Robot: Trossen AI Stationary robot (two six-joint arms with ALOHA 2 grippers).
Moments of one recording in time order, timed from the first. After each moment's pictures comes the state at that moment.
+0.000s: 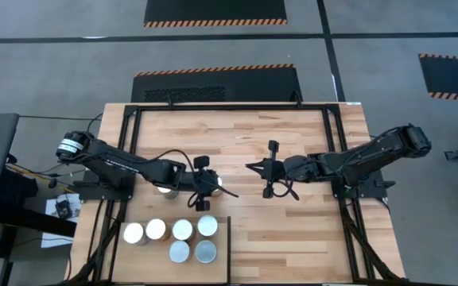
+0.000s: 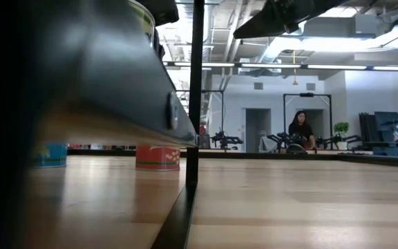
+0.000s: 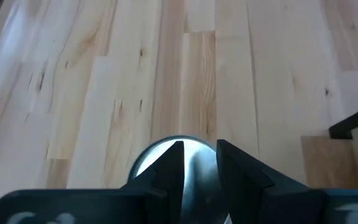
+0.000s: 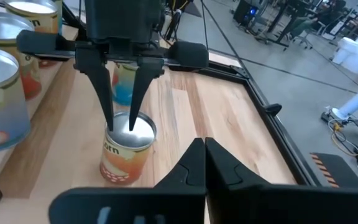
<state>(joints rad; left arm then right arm) -0.20 1.53 1.00 -0.34 -0.29 -0.09 0.20 1.27 0.79 0.15 0.45 -0.19</state>
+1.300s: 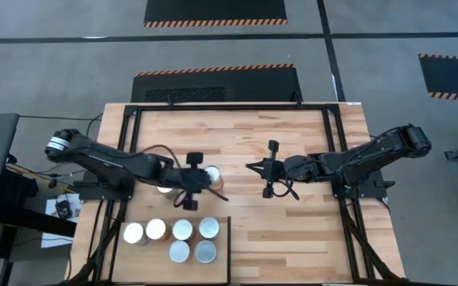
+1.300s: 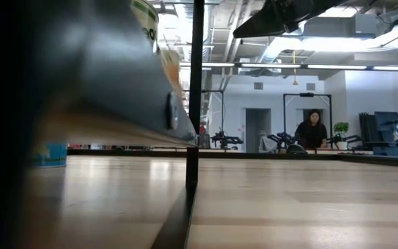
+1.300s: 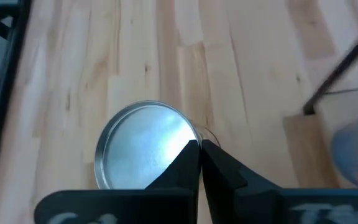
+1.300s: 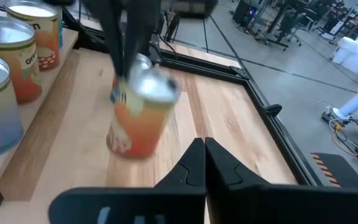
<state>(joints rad) -0.25 1.40 1.10 -0.57 -0.29 0.02 0.20 1.28 0.79 0.16 0.45 -0.18</state>
